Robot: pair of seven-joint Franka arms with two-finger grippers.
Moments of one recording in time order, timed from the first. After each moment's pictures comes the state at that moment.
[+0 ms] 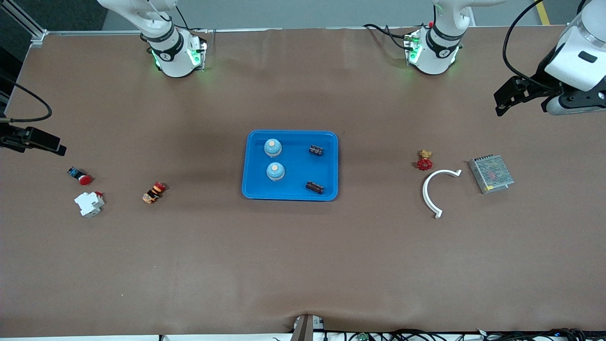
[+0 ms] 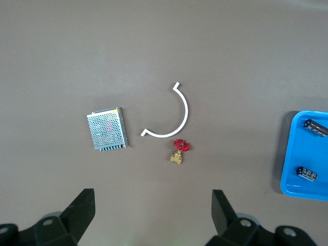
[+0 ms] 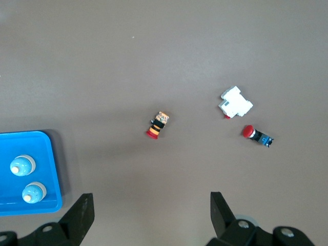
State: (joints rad) left arm 0.01 -0.07 -0.18 -1.59 0.05 1.54 -0.22; right arm -0.06 0.15 -0.03 -1.40 0.03 1.49 0.03
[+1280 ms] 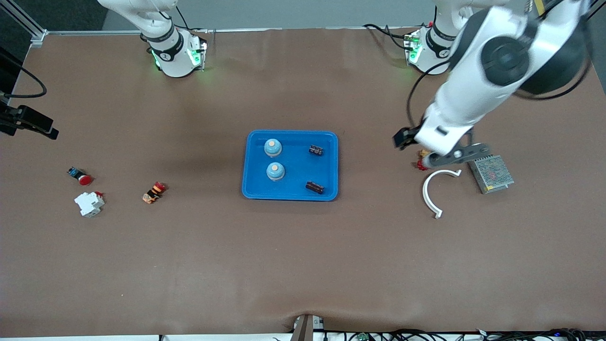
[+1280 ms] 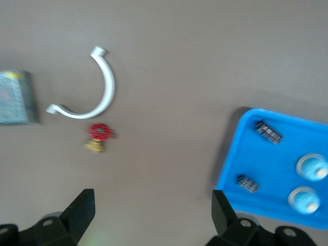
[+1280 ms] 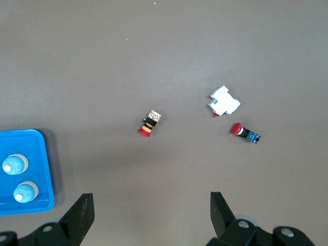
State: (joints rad) left arm -0.16 0.24 -0.33 -1.60 0.02 1.75 -0.73; right arm -0.06 0.05 -0.01 -1.49 0.00 1.52 0.03
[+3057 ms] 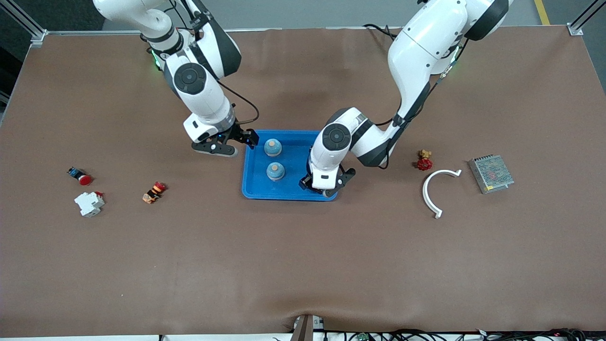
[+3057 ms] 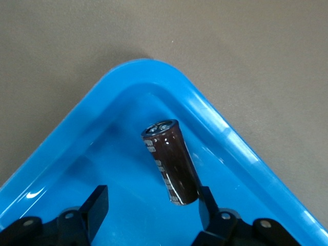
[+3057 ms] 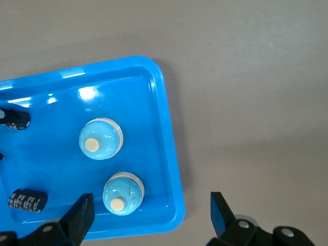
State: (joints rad) left arm -0.50 0.80 -0.28 -1.58 0.10 2.44 -1.51; right arm 0.58 0.15 0.02 -2.18 0.09 2.37 0.72
